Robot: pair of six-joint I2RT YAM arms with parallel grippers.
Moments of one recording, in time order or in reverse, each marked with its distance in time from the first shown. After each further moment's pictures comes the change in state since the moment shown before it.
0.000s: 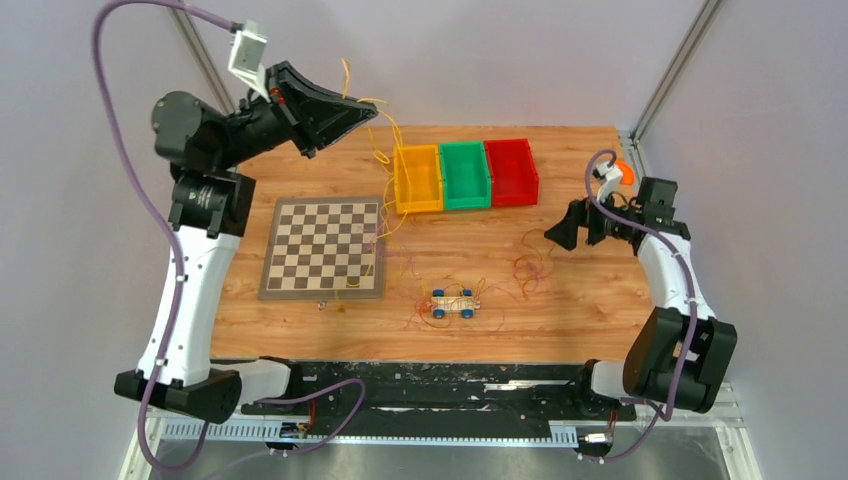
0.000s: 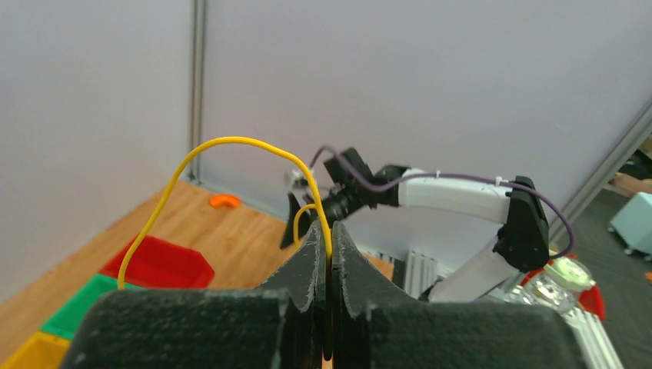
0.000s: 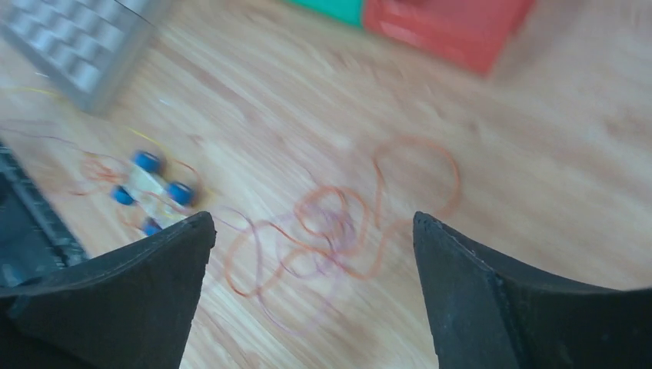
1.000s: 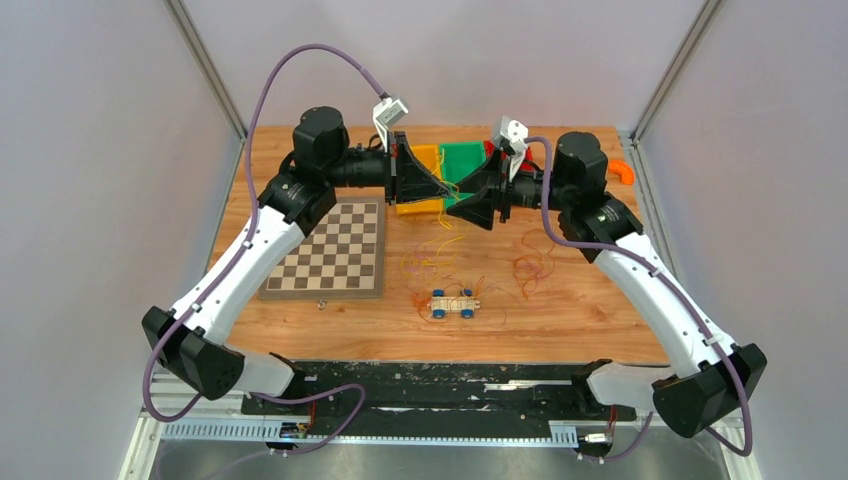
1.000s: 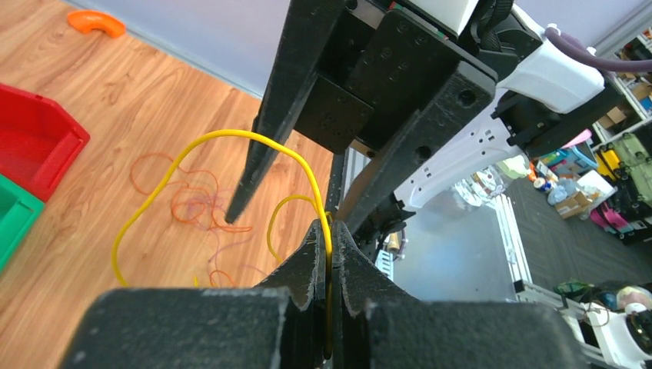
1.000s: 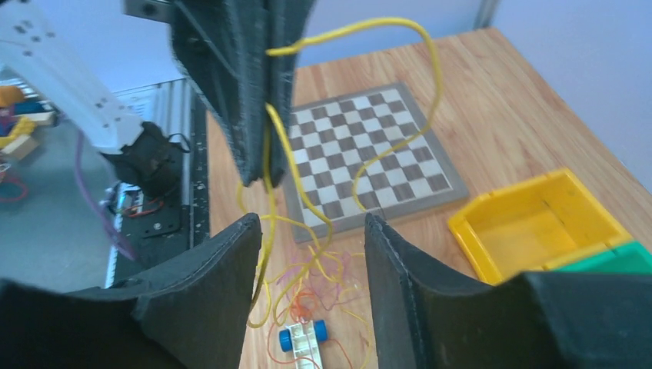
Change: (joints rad) left arm -0.319 0.146 -0.243 -0.241 0.013 0.245; right arm 0.742 -0.096 0.389 0.289 -0.075 0.368
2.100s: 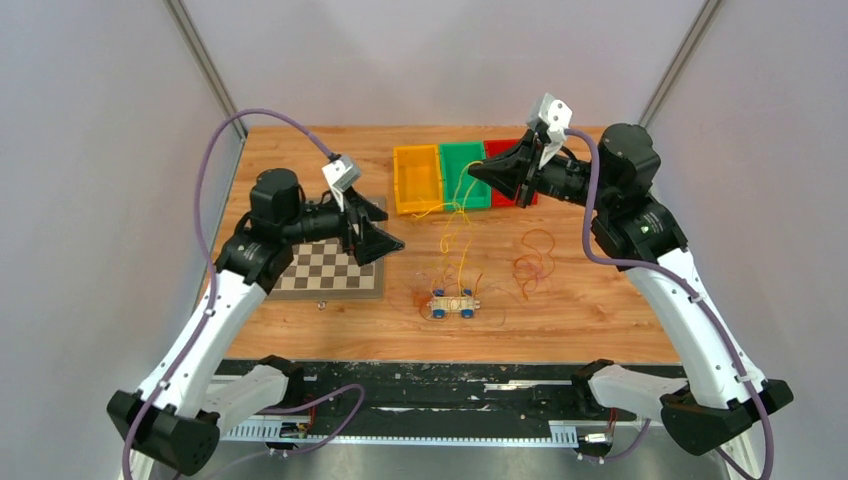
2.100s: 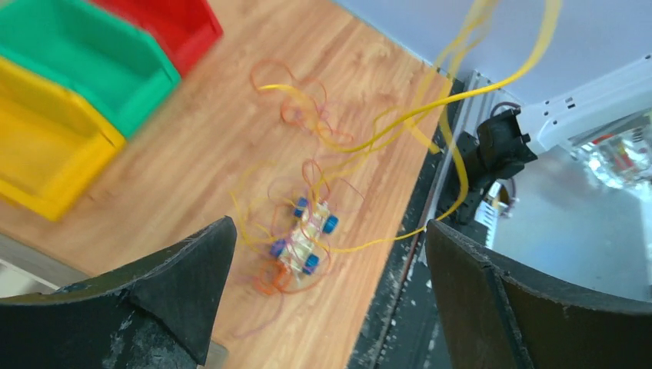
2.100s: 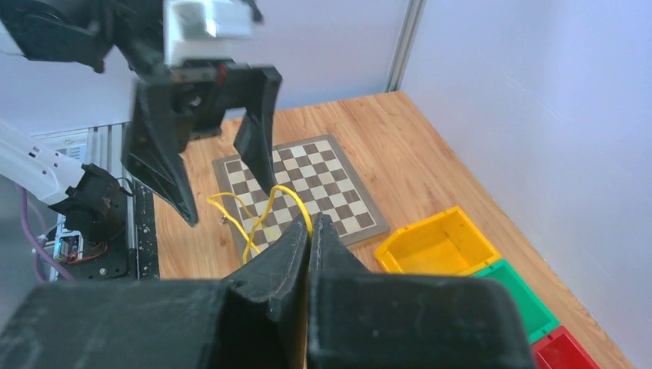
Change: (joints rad) left arm 0.170 -0.342 -0.458 -0.153 -0.138 0.269; right arm -0.001 -0.098 0.155 -0.117 0.206 -0.063
